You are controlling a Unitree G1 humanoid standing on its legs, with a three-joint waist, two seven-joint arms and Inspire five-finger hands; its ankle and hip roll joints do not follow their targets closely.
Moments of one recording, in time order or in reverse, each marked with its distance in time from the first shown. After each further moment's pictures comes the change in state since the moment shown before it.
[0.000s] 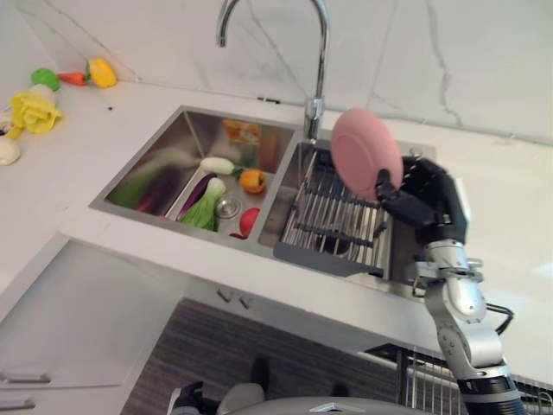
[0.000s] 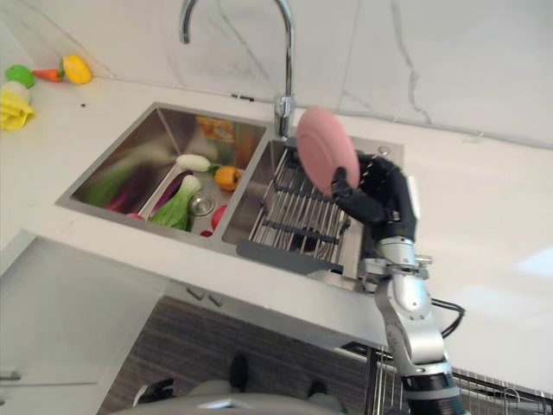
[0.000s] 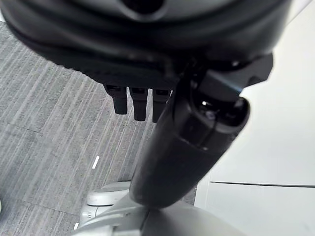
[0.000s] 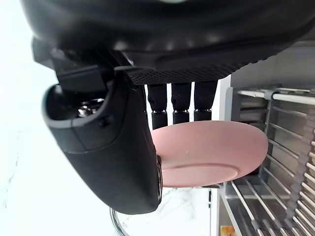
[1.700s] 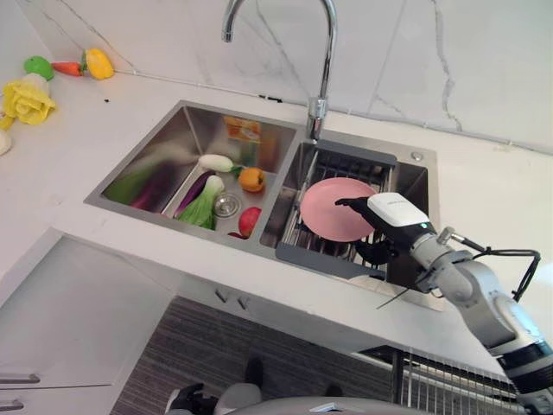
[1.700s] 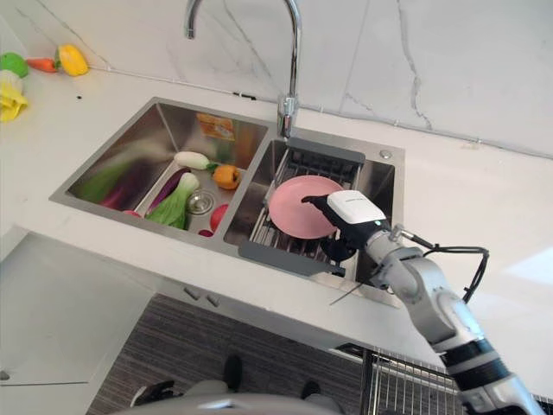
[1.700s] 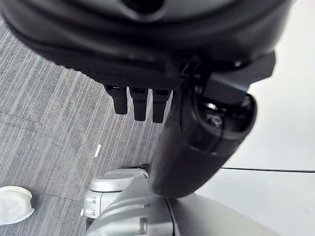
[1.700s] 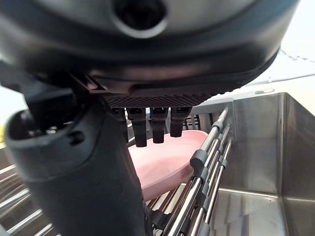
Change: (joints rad) left arm 0.033 0.030 0.018 0.013 0.036 -0.017 -0.093; right arm -0.145 -0.348 0.243 0.158 -1.015 0.061 0.330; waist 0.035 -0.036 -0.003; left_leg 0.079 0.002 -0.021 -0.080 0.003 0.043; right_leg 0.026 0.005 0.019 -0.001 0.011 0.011
